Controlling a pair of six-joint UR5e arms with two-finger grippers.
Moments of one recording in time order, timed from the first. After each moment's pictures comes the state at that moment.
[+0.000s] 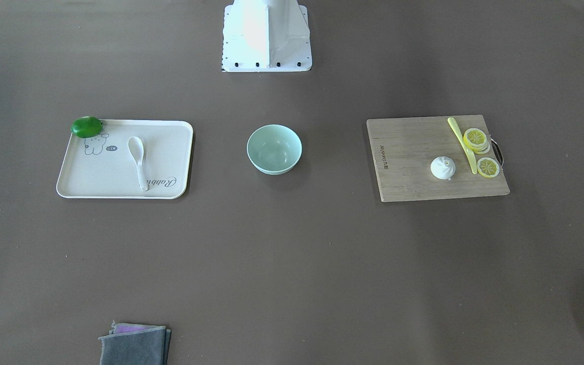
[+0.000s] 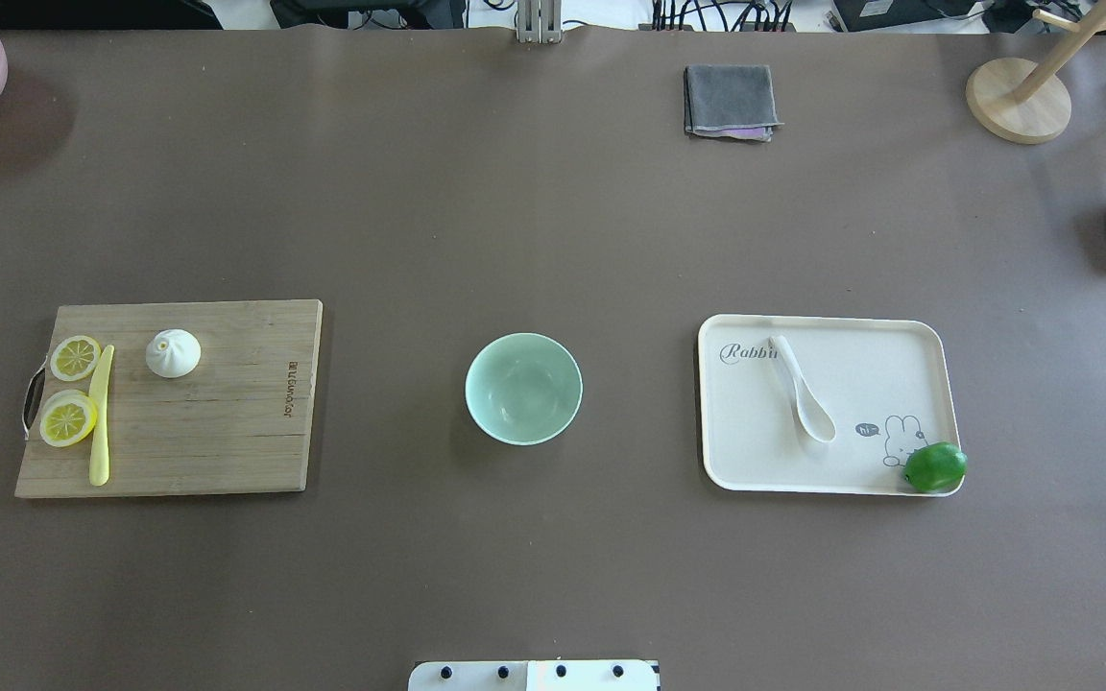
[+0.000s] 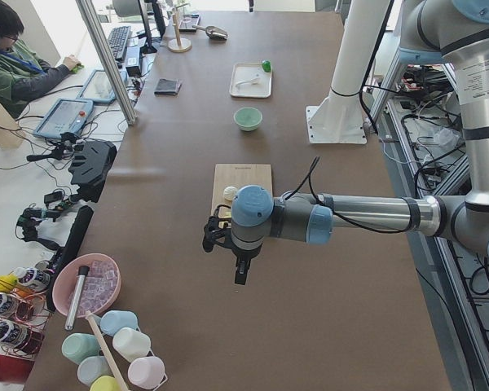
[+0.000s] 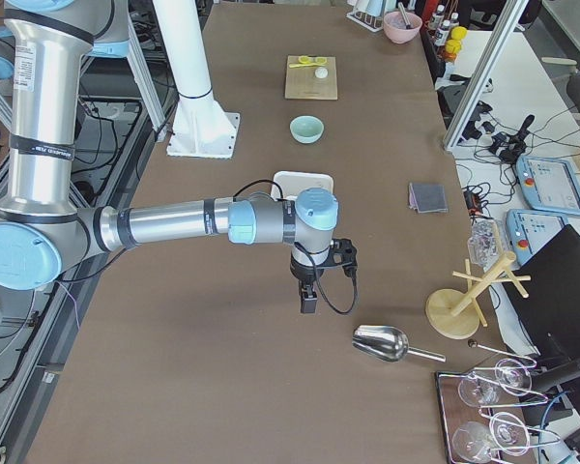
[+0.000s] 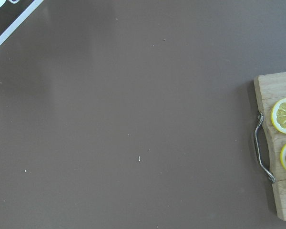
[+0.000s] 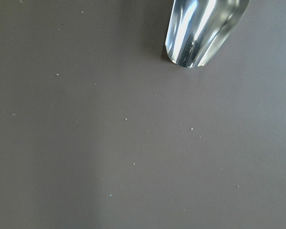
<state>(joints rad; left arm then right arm) -1.57 -1.30 -1.86 -1.68 -2.40 0.03 1.45 -1.72 1.87 -1.67 2.24 -0.04</state>
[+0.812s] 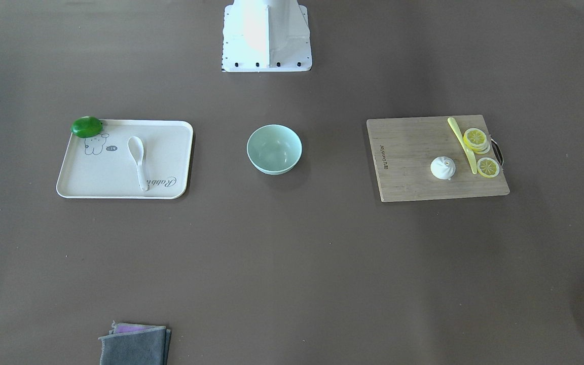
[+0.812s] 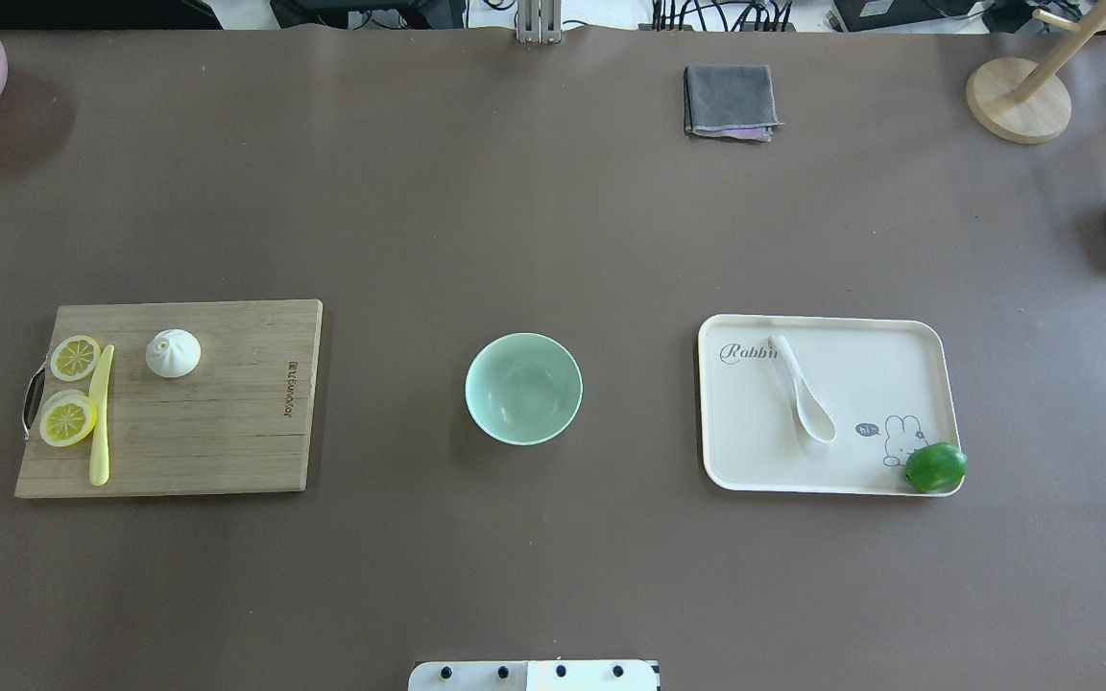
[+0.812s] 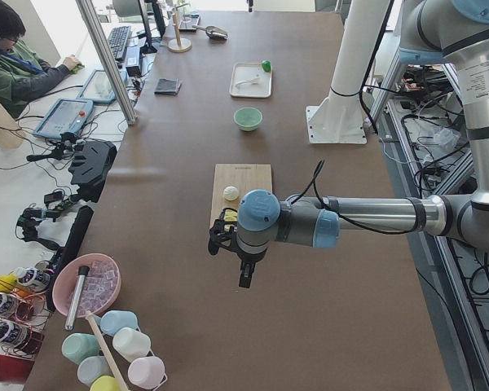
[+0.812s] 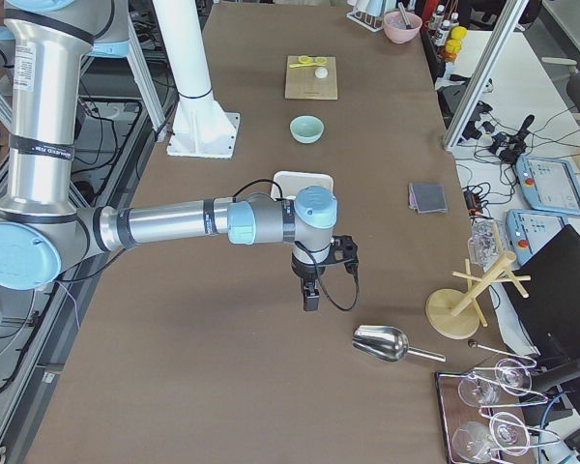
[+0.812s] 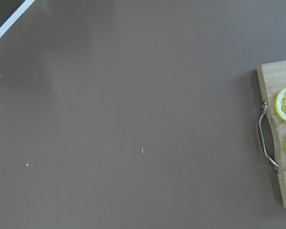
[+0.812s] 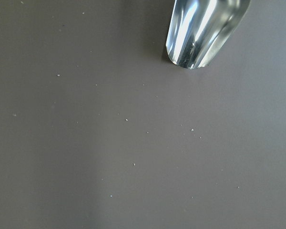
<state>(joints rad) -1.57 -1.28 -1.86 -1.71 -2.40 0.05 1.45 -1.73 1.86 -1.59 2.27 -0.04</state>
